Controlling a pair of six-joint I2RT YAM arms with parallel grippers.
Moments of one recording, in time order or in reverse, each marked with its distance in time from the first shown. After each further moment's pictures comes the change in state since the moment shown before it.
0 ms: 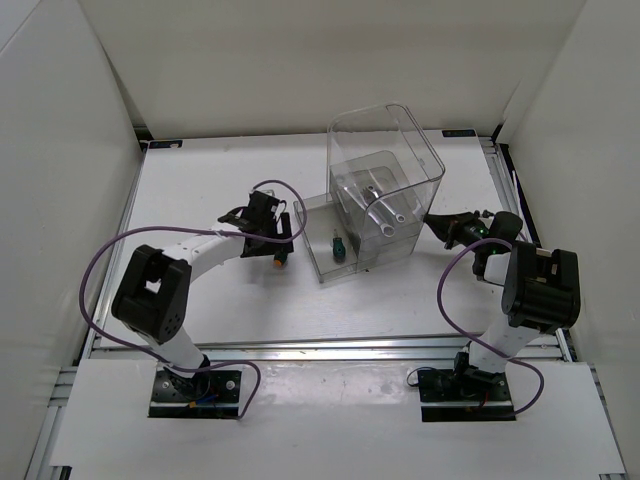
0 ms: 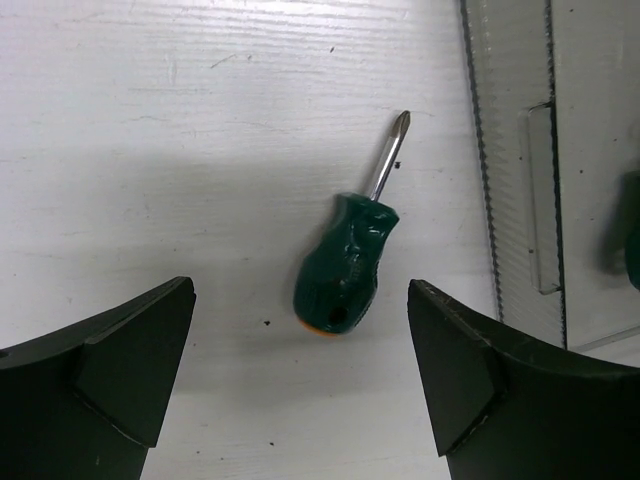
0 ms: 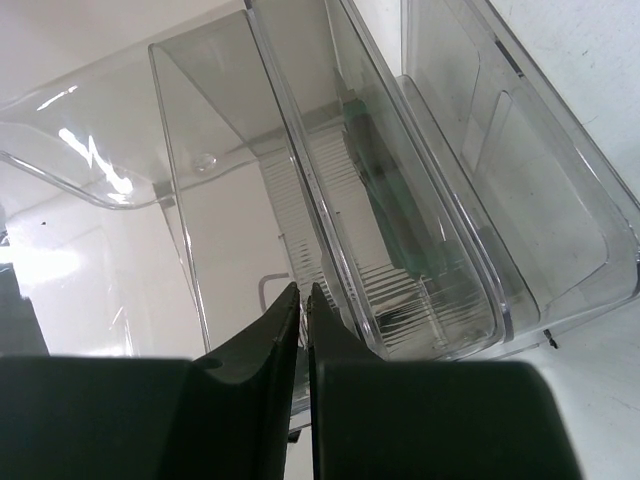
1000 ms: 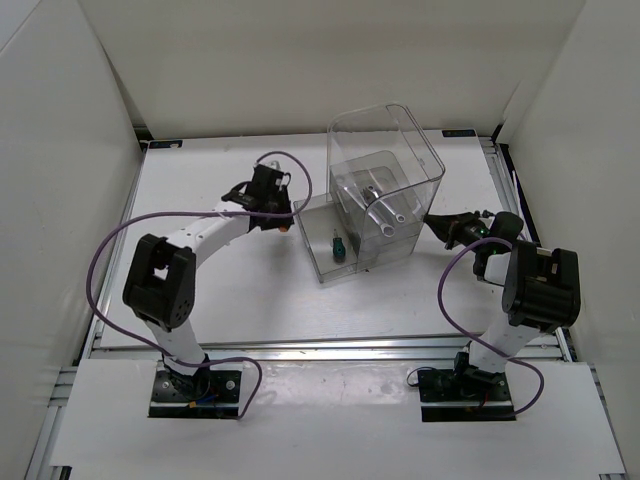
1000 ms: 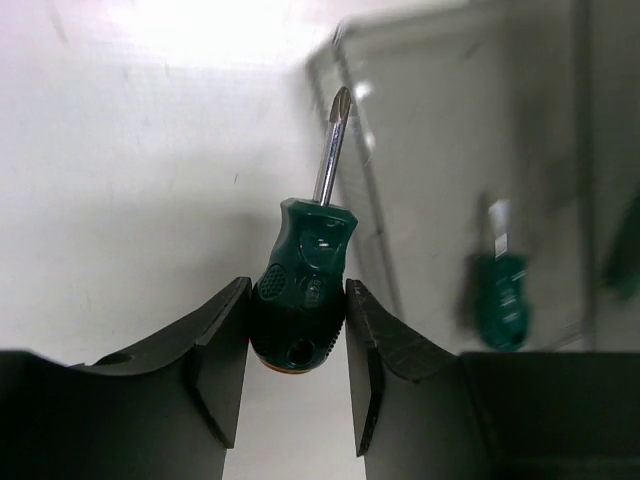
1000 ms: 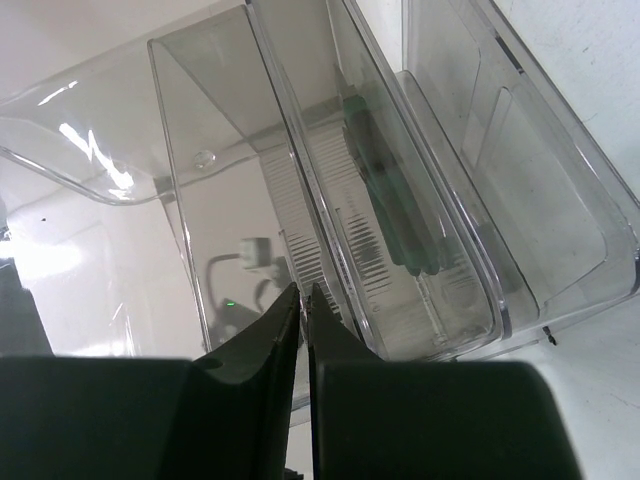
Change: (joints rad) left arm 0.012 0.096 0.210 -0.011 0.054 -0.040; right arm -0.006 0.007 0.000 0.011 -0.018 0.002
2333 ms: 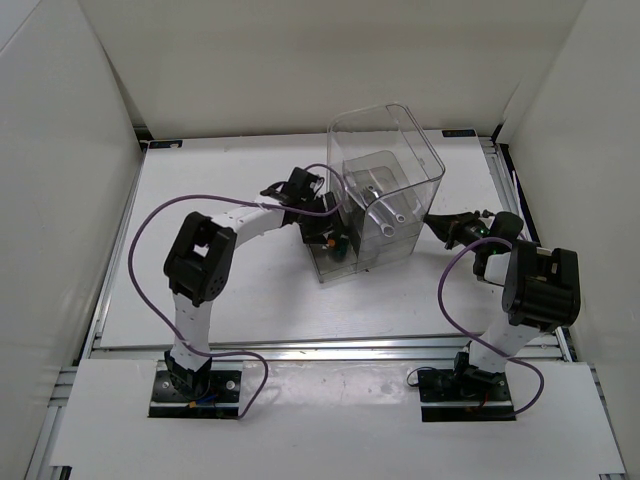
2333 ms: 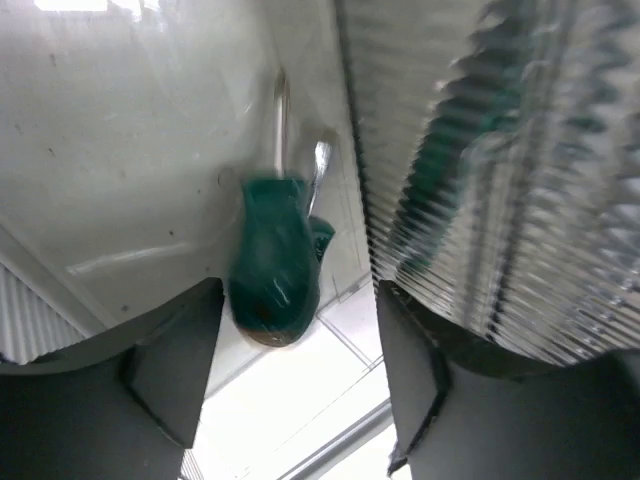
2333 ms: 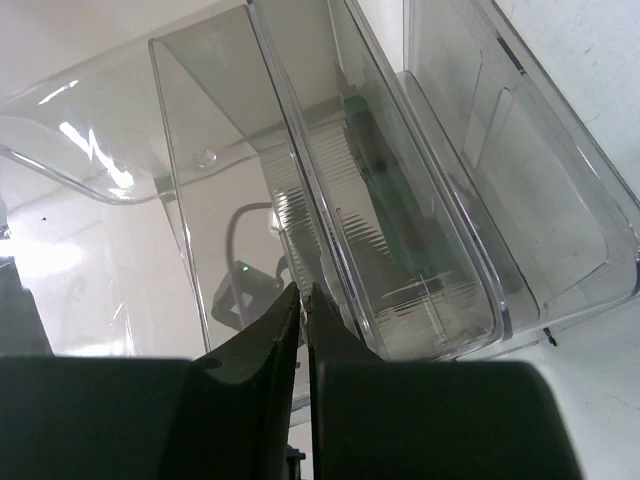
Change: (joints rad) left arm -0.103 0.287 0.221 0.037 0.424 -0.267; right arm 0.000 0.003 0.000 0.007 -0.001 0.000
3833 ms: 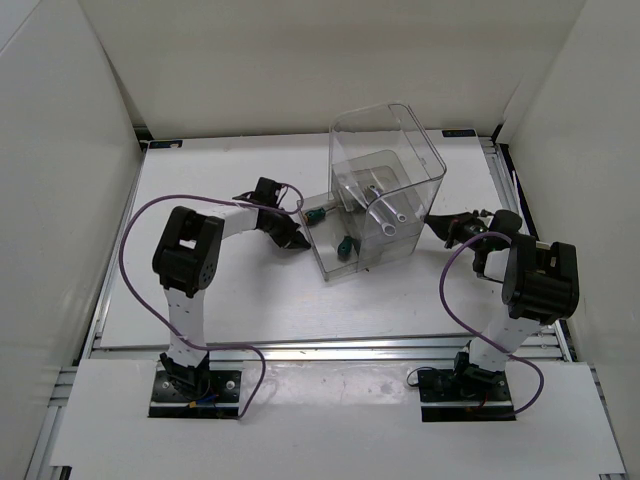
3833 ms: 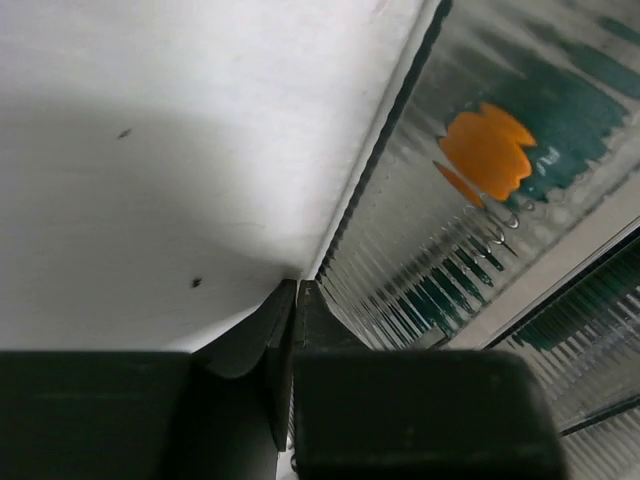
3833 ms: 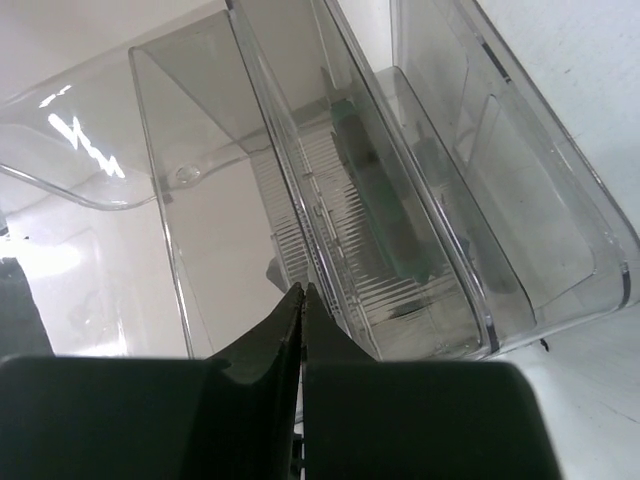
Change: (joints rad) left arm 0.192 0.011 -0.173 0.018 0.091 -0.264; right arm -0.001 0.056 0.036 -0.005 -0.019 -0.005
